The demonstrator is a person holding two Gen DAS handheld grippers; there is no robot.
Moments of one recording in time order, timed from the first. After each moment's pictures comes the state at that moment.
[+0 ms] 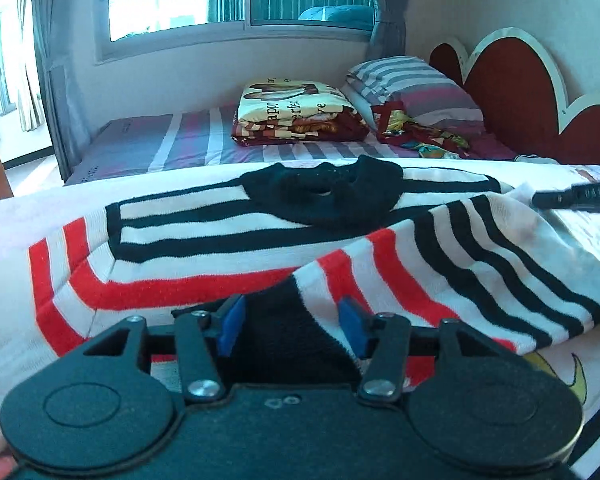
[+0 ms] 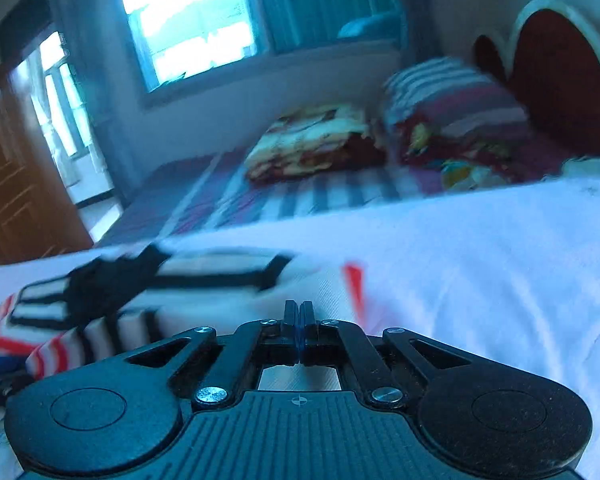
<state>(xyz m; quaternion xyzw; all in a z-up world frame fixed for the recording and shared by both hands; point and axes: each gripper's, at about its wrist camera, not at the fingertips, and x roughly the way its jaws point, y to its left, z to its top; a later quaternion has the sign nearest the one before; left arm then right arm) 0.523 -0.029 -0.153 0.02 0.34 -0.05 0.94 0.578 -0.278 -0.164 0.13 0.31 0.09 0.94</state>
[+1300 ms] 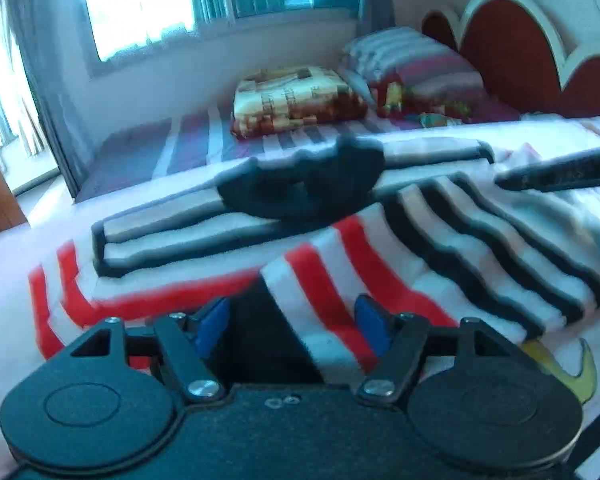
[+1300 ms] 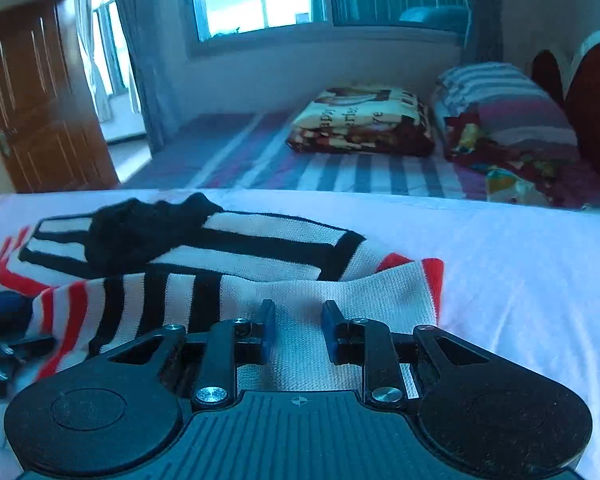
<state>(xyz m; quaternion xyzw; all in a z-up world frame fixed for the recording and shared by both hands) 0.526 -0.061 -0.154 0.08 0.34 -0.04 0.94 0.581 -0.231 -0.164 0.04 0.34 0.15 0.93</state>
